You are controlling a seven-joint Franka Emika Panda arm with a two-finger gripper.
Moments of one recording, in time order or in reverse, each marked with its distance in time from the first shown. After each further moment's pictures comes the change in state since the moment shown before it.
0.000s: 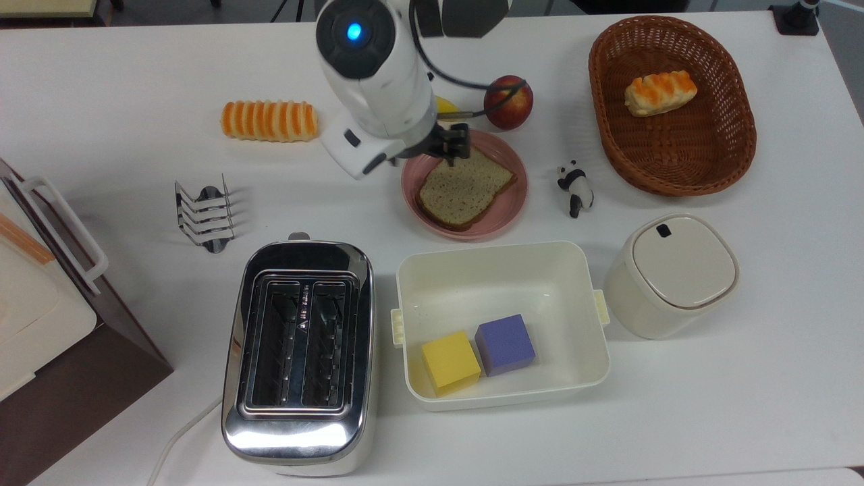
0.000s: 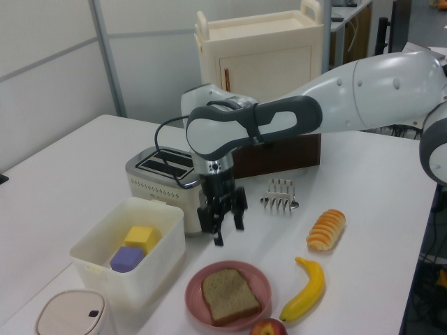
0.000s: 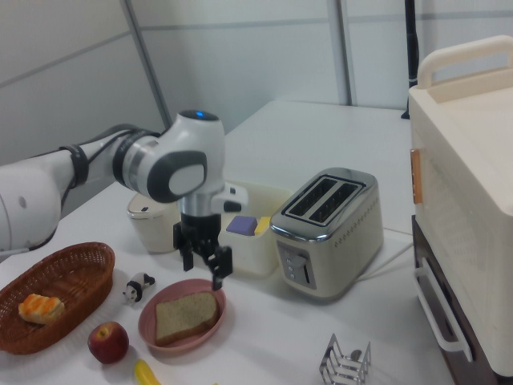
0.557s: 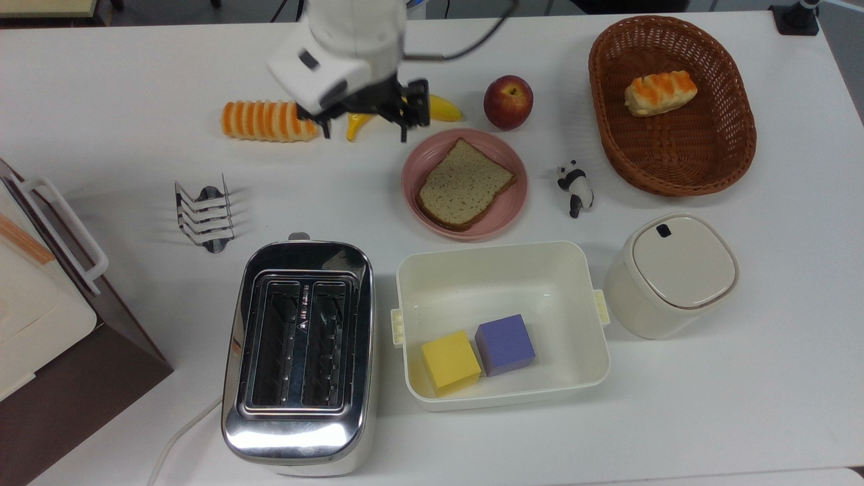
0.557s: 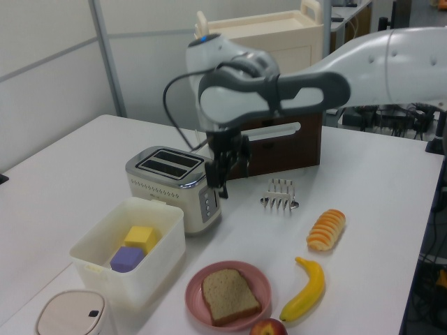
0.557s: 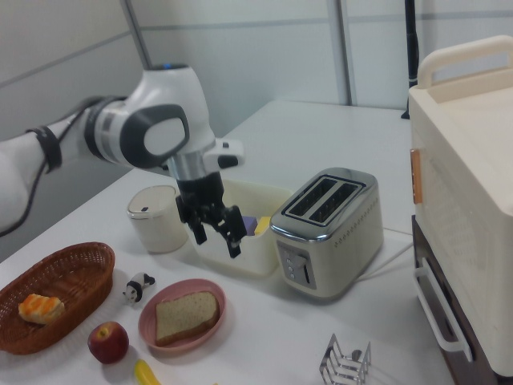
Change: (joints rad) arm -0.017 -0.112 -0.007 0.056 -0.202 0.000 -0.017
